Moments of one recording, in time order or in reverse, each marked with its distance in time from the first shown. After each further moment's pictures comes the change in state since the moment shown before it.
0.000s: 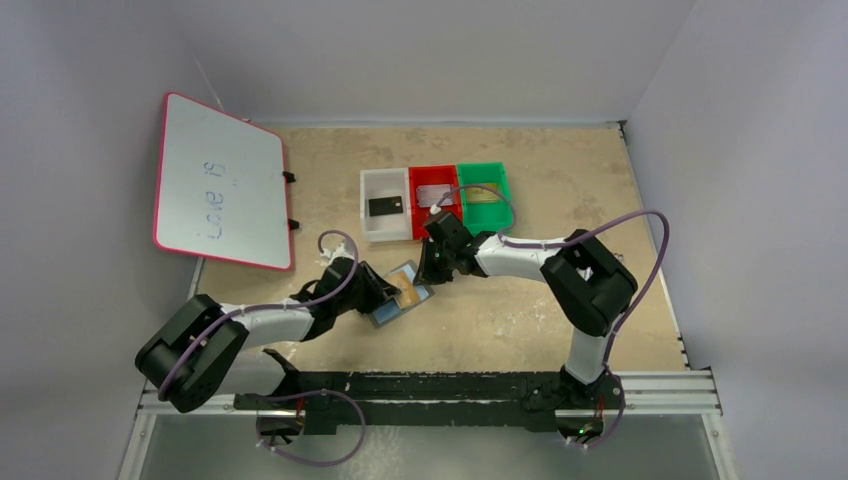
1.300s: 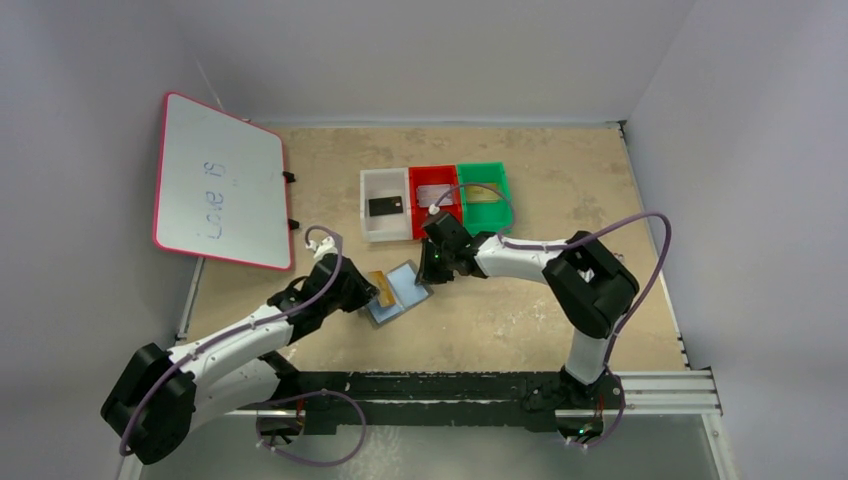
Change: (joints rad) left arm 0.000 -0.297 0.080 -0.439 -0.145 0.154; right arm 0.003 -0.010 0.005 -0.008 0.027 -0.026
